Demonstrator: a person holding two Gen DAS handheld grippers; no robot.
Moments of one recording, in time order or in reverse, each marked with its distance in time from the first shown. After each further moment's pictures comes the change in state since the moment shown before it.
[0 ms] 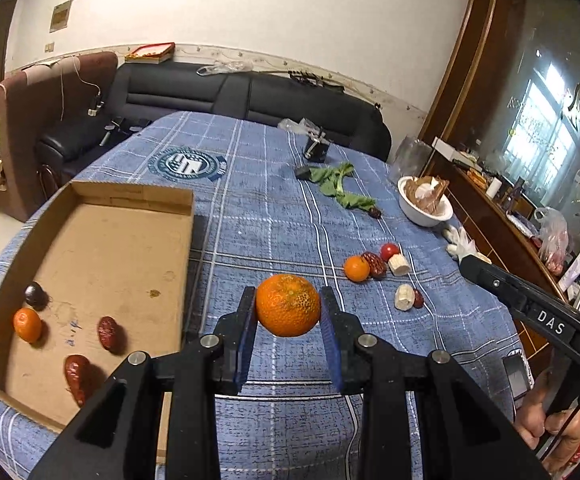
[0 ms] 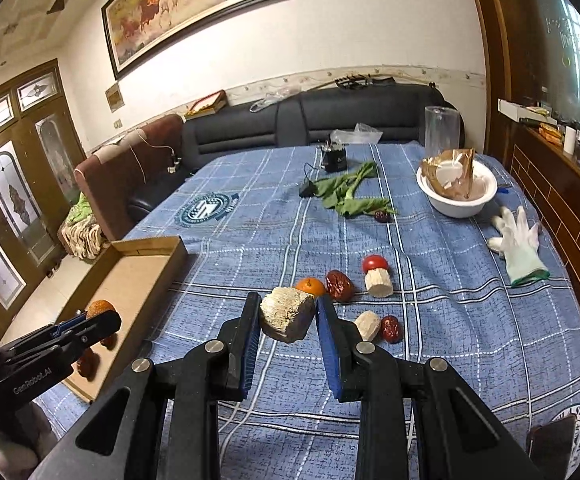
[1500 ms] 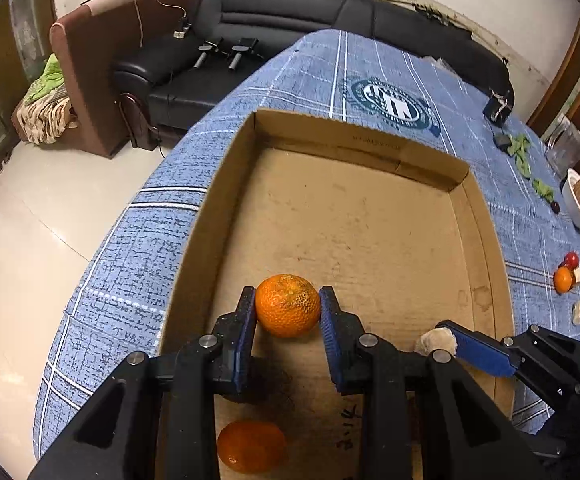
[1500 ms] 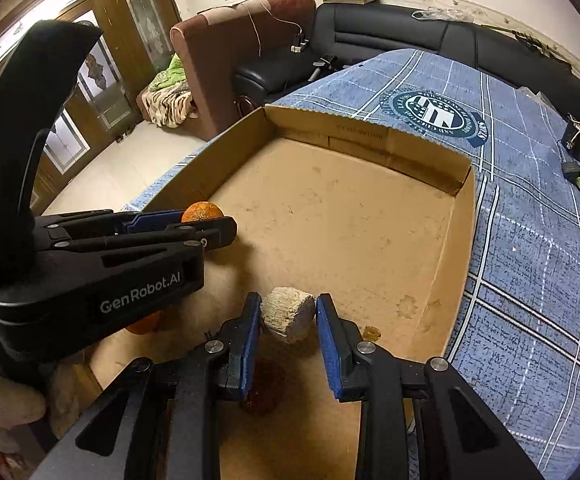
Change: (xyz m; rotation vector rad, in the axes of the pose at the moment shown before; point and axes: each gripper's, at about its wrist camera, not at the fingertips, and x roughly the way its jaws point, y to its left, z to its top) left arm 0.085 0.220 0.039 -0.101 0.325 0.312; right arm 0.221 0.247 -0.034 -0.324 0.399 0.265
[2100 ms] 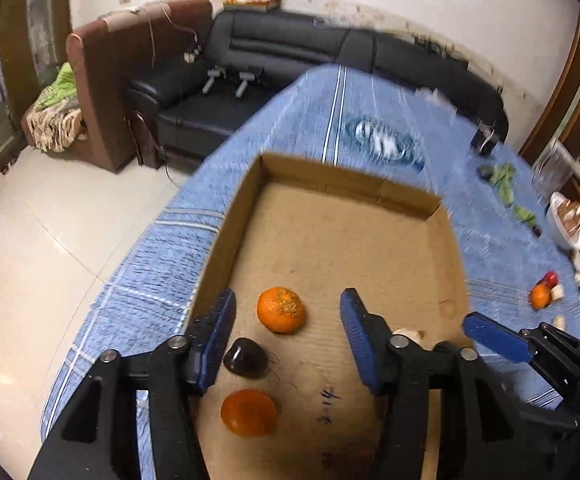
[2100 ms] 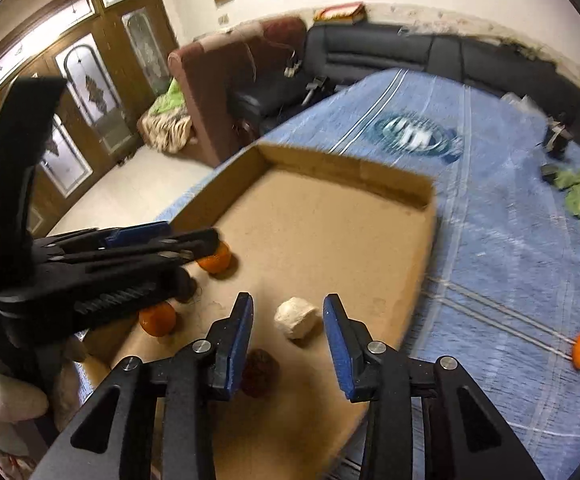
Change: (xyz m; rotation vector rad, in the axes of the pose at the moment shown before) left arm -0.060 -0.001 -0.011 -0.060 -0.141 -0.013; right arm -0.059 -0.016 -0.011 0.043 -0.135 -0.043
